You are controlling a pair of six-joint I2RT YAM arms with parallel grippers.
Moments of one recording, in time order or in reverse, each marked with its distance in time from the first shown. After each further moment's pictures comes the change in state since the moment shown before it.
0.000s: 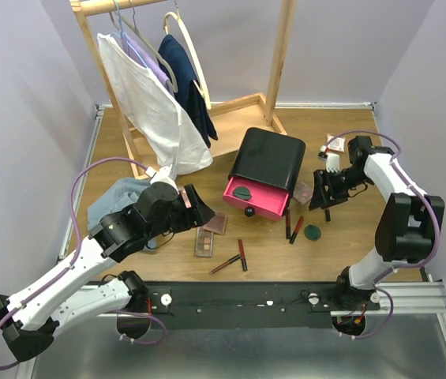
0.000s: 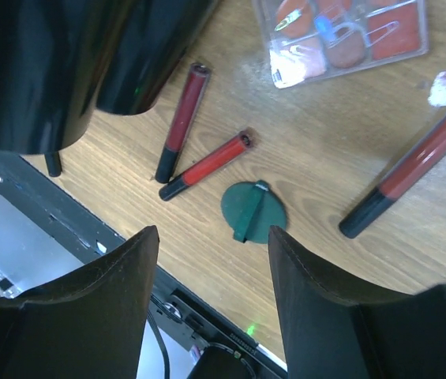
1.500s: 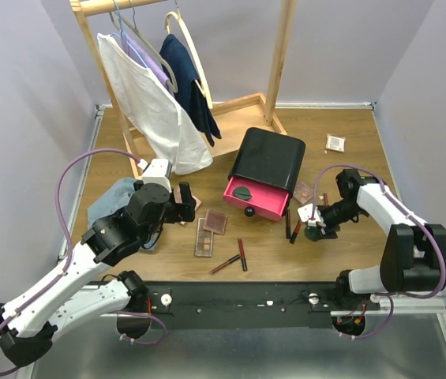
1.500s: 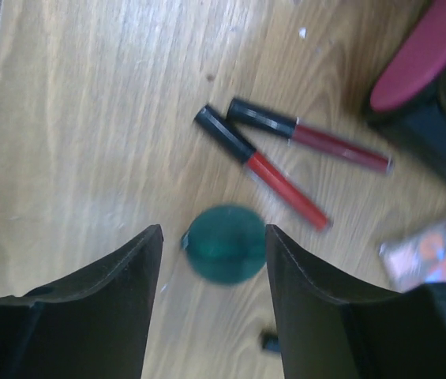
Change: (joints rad) left arm 0.016 -0.077 -0.007 0.008 -0.304 0.410; right arm 0.060 -0.233 -0.335 -0.088 -0.095 -1.558
